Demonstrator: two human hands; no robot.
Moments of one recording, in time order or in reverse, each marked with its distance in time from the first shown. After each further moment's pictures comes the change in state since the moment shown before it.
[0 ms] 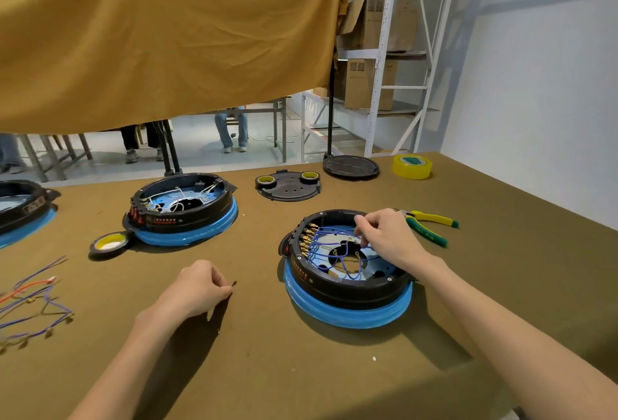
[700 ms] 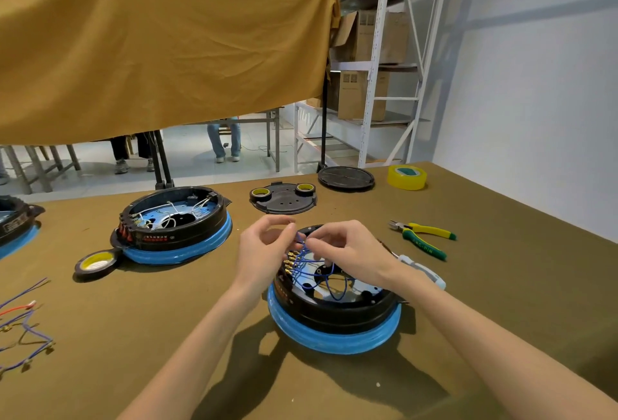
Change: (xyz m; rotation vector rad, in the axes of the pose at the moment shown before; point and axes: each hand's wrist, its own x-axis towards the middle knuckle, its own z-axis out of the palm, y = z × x) left_hand 0.002 0.104 0.015 -1.015 0.199 0.490; right_hand -0.008 -0.057 0.015 0.269 -0.242 -0.220
